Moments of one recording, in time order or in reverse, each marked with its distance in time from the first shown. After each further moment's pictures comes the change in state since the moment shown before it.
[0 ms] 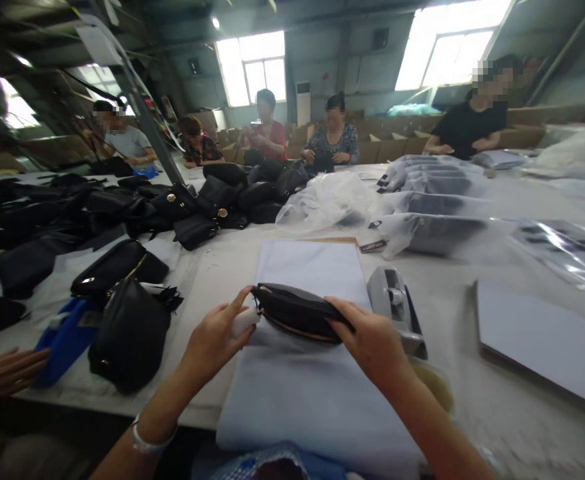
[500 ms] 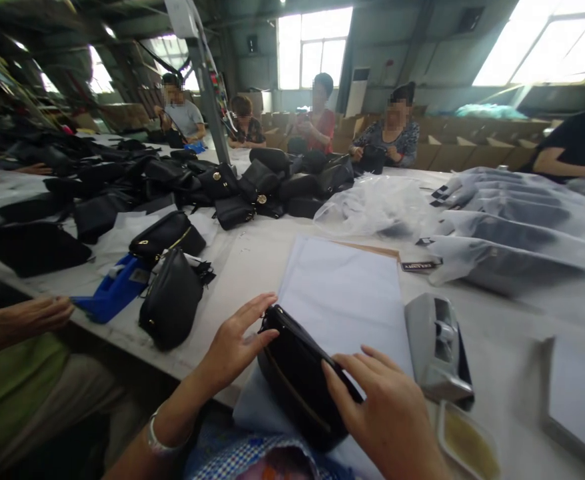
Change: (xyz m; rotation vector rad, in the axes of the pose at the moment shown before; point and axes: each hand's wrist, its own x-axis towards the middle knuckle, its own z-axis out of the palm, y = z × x) left_hand -0.025 0.002 -0.017 -0.427 0.122 -0.116; right_hand -0.008 -0.066 0.001 -0.080 -0.107 -0.195
